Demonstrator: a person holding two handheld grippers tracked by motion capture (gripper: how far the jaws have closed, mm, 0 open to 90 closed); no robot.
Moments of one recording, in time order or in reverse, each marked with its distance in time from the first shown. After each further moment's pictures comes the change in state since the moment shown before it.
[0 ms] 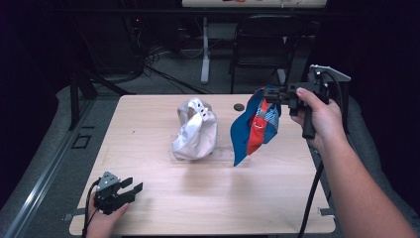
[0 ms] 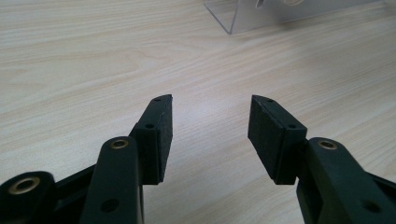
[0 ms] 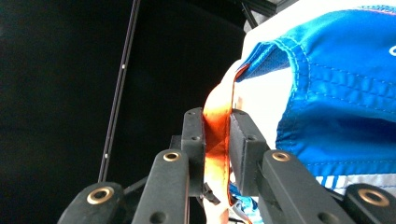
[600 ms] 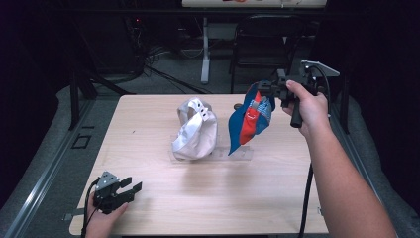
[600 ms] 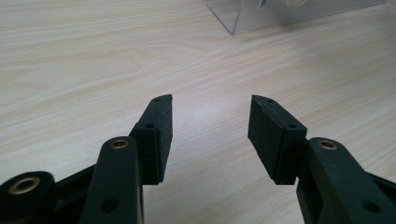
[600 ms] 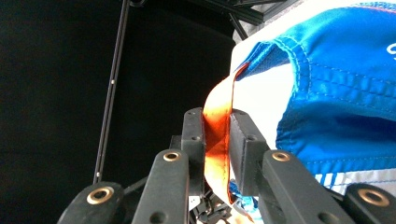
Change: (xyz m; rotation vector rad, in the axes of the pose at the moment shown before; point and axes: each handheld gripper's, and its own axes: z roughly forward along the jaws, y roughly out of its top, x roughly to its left) left arm 0.003 0.001 -0.002 0.014 -0.004 0.001; right arm -0.012 0.026 0.025 -0.034 -0.041 0.042
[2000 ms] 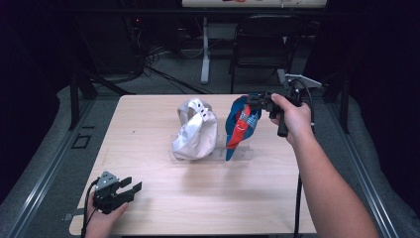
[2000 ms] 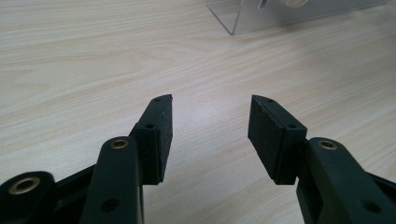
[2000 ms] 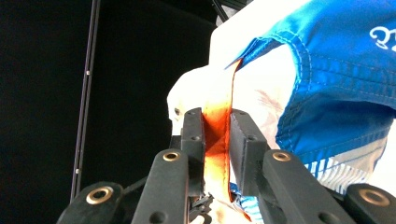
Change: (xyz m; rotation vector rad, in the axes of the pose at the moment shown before) left arm 0.000 -0.001 0.001 -0.020 0.004 -0.004; right arm -0.032 -0.010 0.036 0.045 -0.062 0.013
